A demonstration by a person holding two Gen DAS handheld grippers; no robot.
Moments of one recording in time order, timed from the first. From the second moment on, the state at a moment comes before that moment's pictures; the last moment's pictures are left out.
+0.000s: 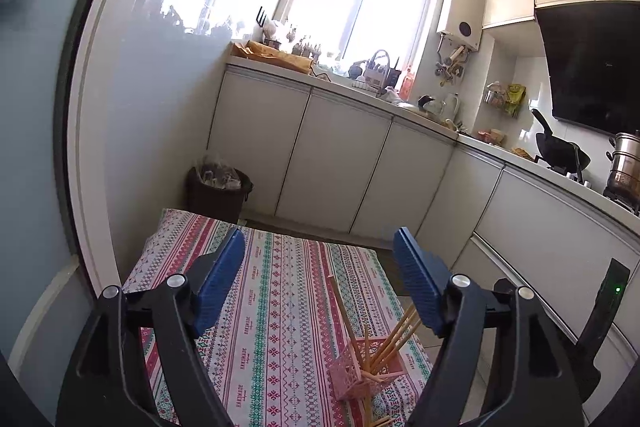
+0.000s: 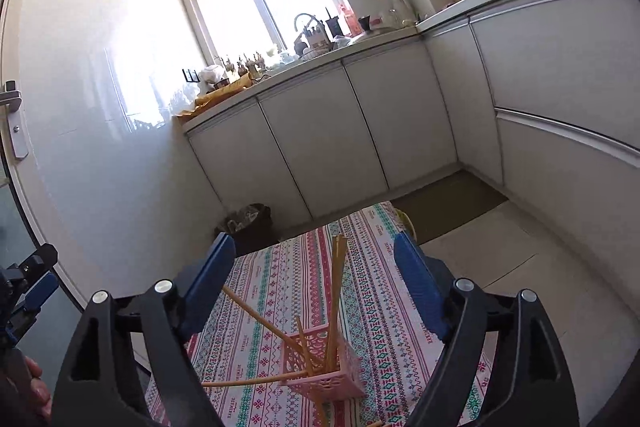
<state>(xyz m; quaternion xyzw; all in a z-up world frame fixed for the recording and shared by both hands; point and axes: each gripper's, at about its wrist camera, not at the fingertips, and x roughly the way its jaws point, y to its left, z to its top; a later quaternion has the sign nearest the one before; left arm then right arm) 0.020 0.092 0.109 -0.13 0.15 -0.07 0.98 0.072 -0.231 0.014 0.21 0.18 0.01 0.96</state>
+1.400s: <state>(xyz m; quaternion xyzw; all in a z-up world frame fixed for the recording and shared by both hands) 0.041 -0.005 -0.111 0.32 0.49 -0.24 0.77 0.017 -0.322 -0.049 0.32 0.35 -0.01 0.88</state>
